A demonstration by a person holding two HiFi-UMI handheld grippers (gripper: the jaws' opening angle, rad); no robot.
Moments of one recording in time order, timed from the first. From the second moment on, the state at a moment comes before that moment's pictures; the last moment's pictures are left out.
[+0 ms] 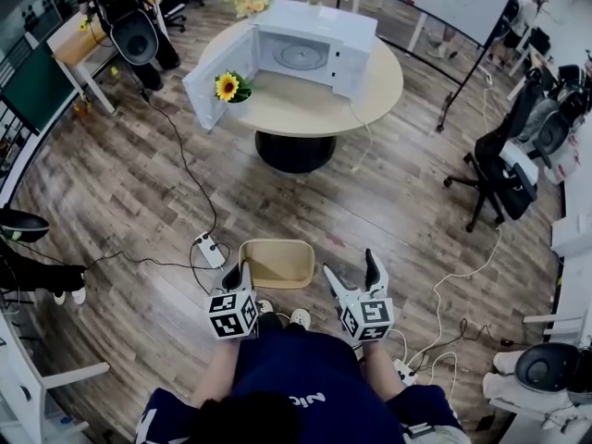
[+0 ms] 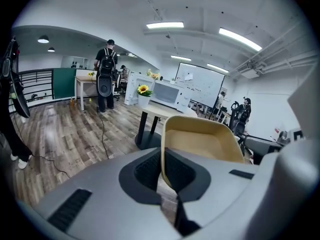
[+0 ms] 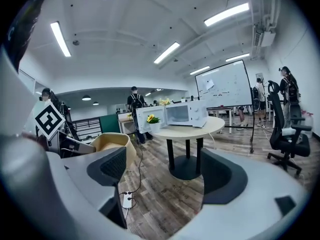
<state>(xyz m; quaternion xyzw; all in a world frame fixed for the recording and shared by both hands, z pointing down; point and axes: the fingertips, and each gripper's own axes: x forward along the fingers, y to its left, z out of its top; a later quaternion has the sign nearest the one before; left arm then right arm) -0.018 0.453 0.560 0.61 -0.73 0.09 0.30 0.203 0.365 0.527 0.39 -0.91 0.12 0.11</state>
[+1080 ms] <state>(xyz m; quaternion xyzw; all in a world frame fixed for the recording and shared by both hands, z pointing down) -0.066 0.322 0.585 0.63 -0.70 0.11 0.32 0.174 0.260 0.555 0.44 -0.87 0.15 0.15</state>
